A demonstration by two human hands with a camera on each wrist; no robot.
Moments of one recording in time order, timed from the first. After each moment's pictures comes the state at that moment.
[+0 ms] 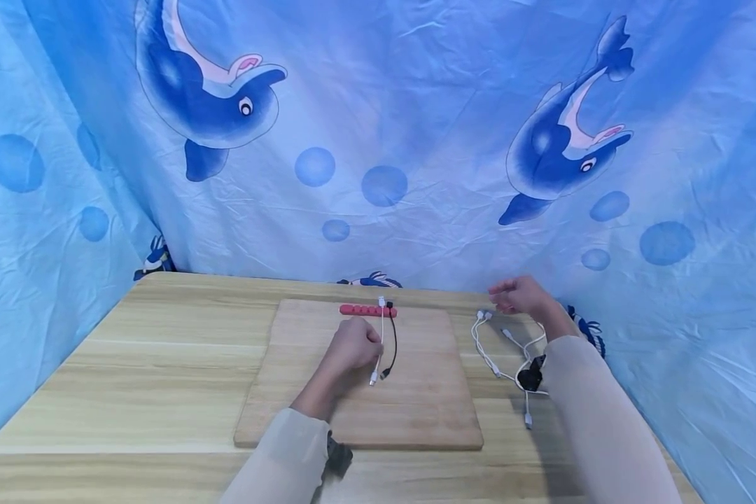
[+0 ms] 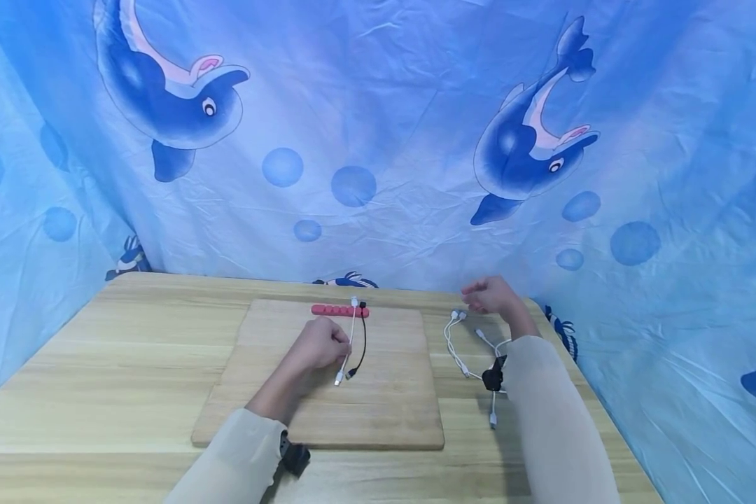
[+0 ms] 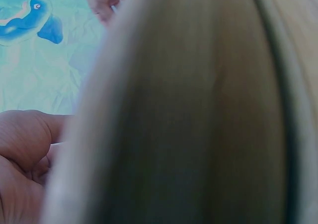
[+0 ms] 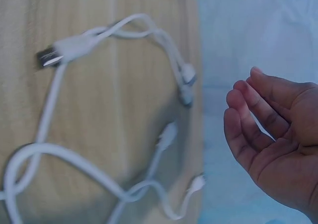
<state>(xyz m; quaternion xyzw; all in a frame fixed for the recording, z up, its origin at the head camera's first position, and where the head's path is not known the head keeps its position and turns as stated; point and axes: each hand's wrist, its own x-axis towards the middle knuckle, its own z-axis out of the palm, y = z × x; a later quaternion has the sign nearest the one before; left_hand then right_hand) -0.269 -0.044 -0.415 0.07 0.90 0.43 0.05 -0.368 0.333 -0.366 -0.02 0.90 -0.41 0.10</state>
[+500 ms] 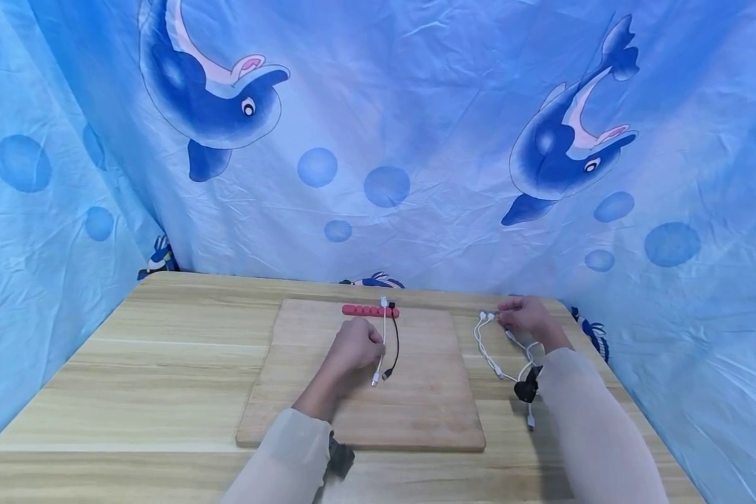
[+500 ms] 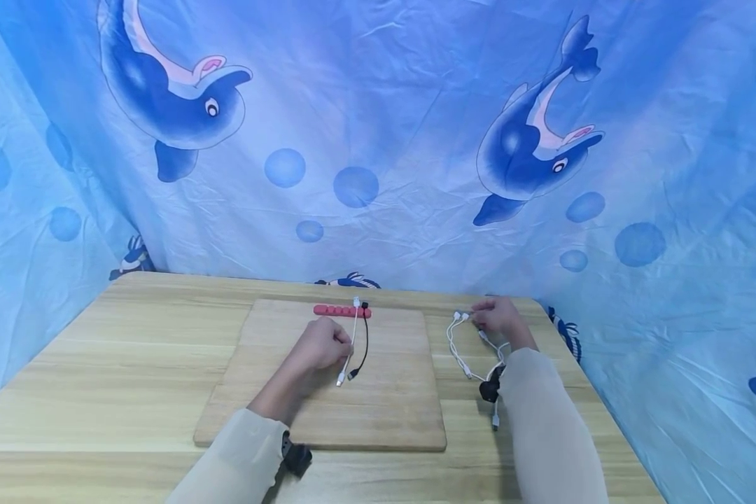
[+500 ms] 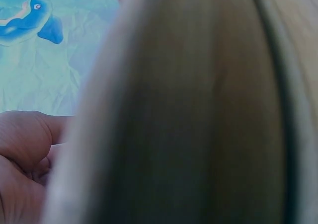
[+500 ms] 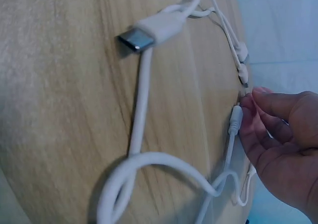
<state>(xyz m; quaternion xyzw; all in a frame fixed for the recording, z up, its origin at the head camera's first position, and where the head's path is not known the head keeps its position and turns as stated) -0.268 -0.045 -0.415 0.07 0.89 0.44 0.06 -0.364 0.351 -0.417 -0.01 0.89 -0.45 0.07</state>
